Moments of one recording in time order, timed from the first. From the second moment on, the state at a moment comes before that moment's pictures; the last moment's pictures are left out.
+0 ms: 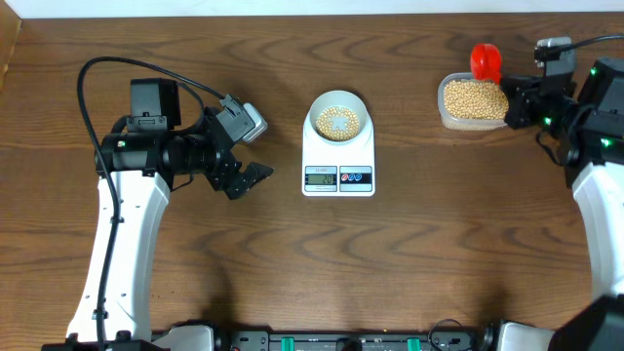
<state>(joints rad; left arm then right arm) 0.03 1.40 1.24 -0.98 0.65 0.86 -0.22 1.45 1.13 -0.32 -0.50 -0.14</state>
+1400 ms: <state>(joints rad) 0.03 1.40 1.24 -0.98 0.65 0.86 0.07 1.68 1.13 -0.38 0.30 -0.48</state>
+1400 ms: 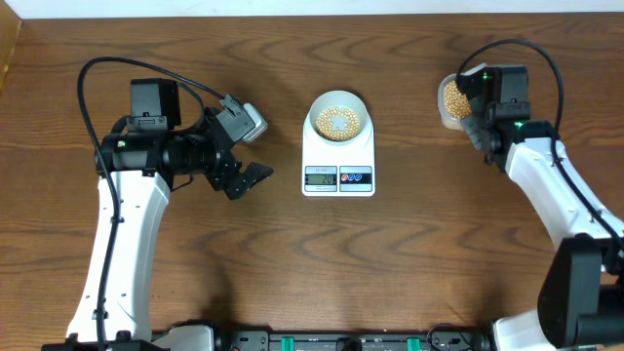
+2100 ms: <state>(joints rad) 0.03 1.40 1.24 -0.98 0.65 0.86 -0.09 1.70 1.13 -0.38 -0.15 0.01</state>
